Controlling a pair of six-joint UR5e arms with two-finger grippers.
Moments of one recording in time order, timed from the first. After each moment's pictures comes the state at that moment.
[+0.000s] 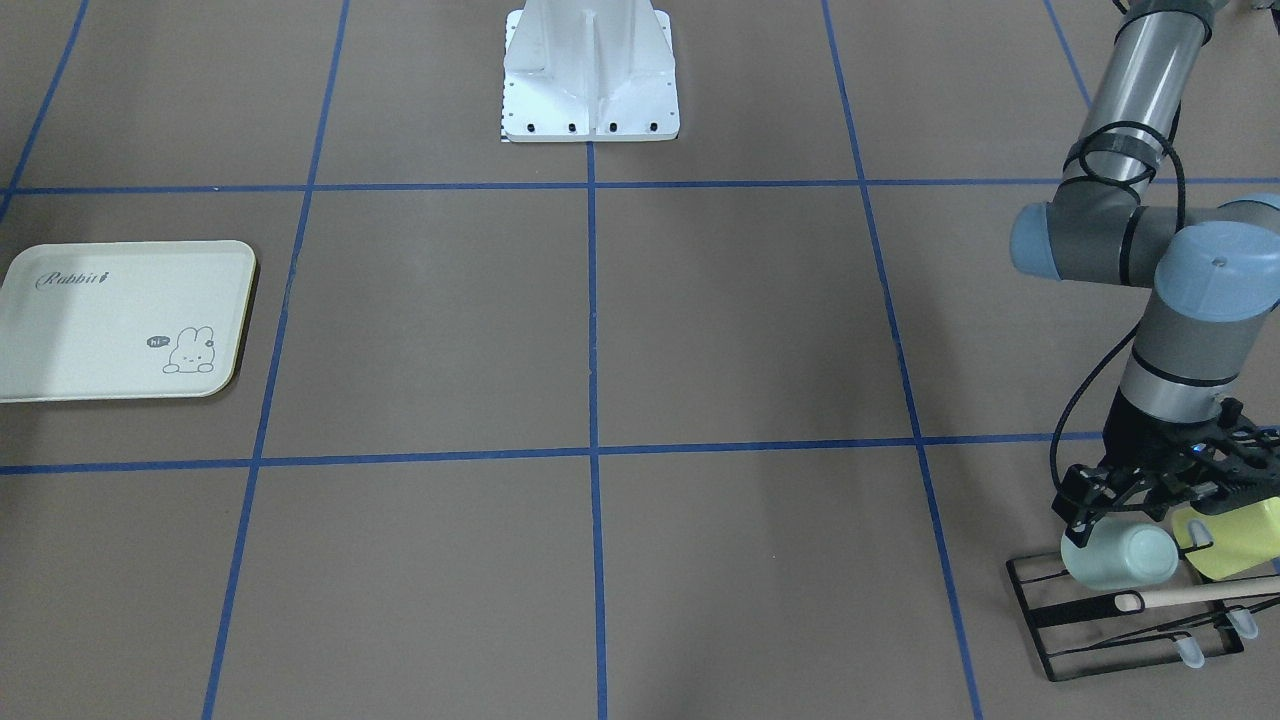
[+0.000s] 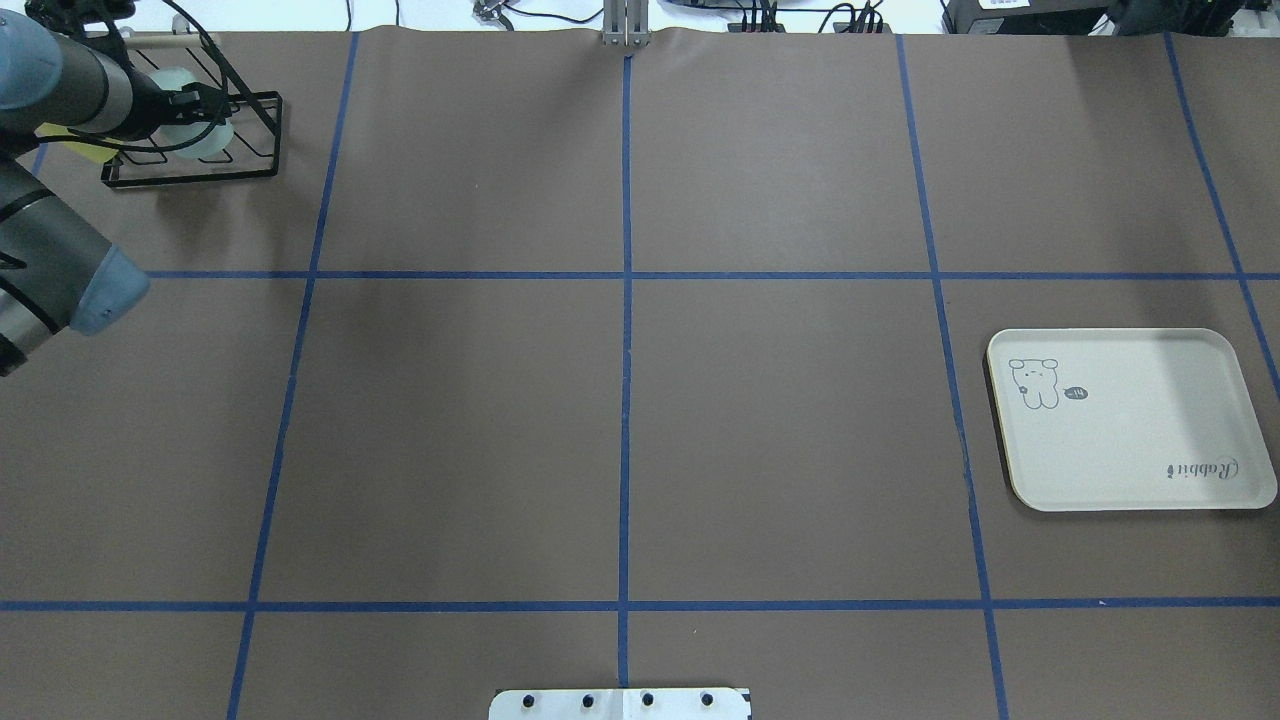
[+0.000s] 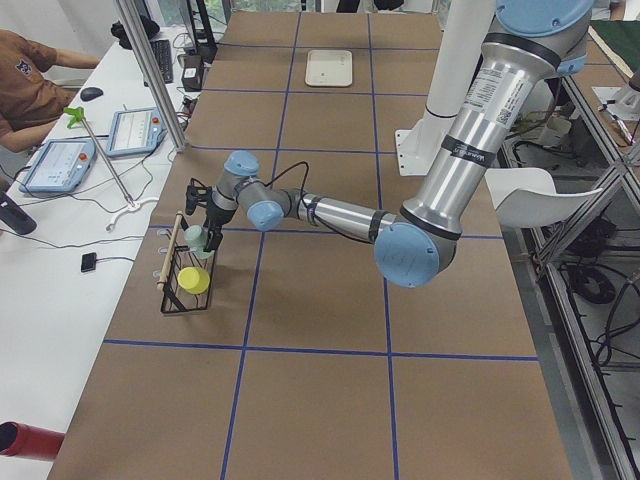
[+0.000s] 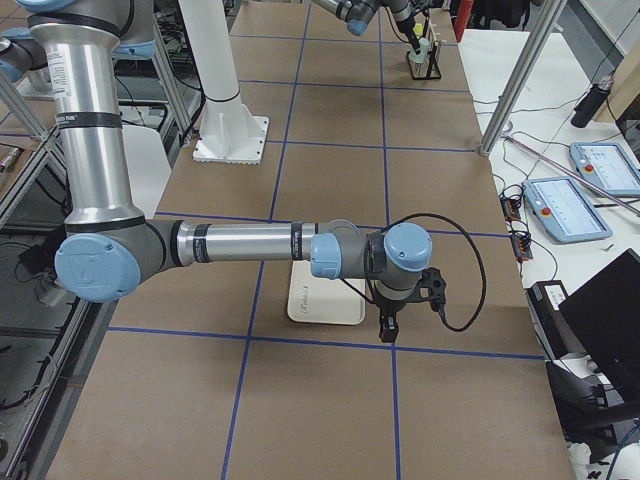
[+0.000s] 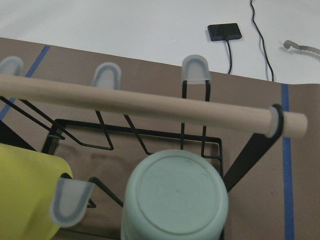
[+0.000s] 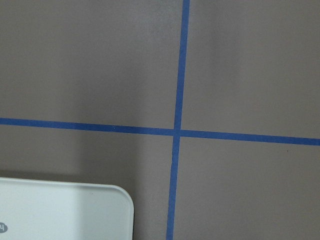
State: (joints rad) left arm -1.05 -2.00 -1.30 -2.20 -1.76 -1.05; right arm 1.55 -1.47 1.54 -1.61 2.36 -0.02
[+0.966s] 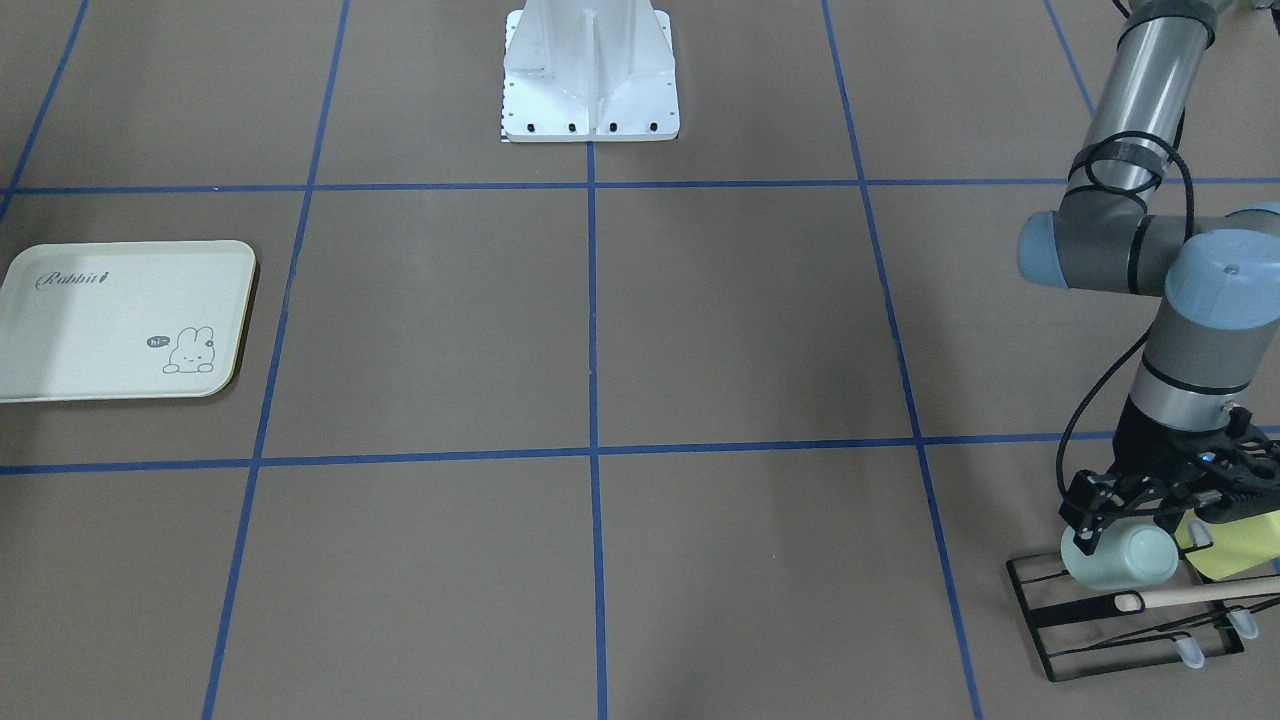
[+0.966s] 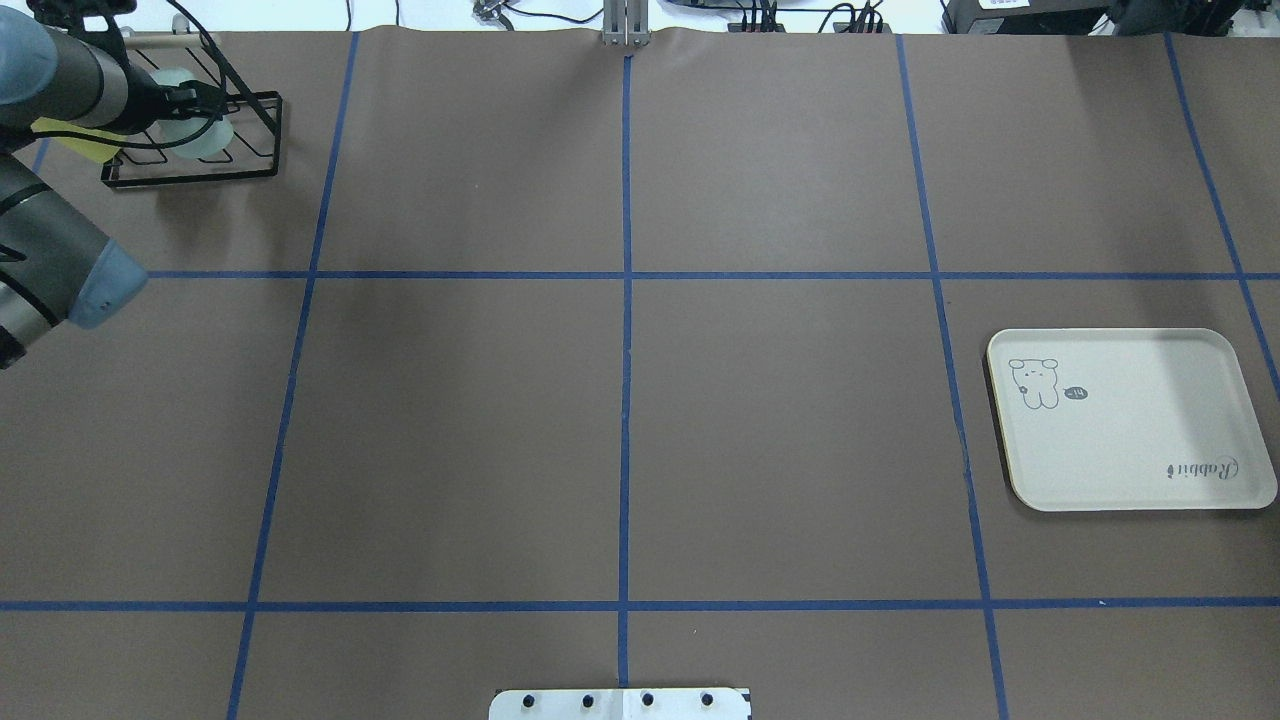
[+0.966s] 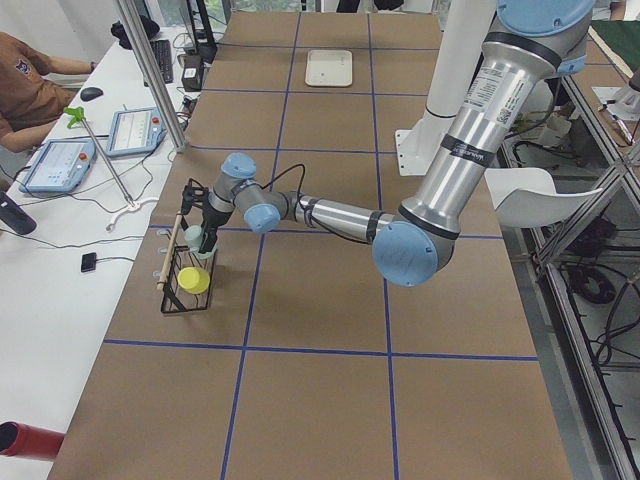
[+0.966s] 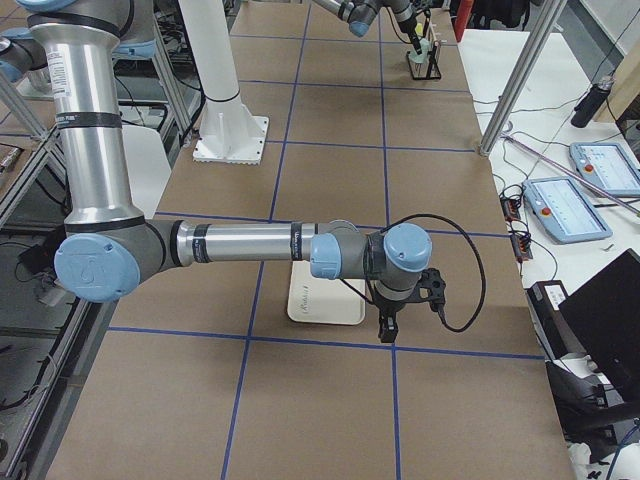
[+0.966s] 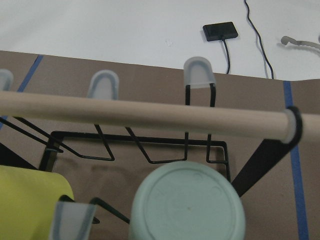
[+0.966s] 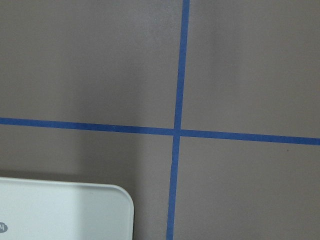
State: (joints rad) left arm -1.06 -2.01 -1.28 -2.22 -1.76 -0.98; right arm 1.55 -1.48 1.54 -1.61 2.36 -0.02
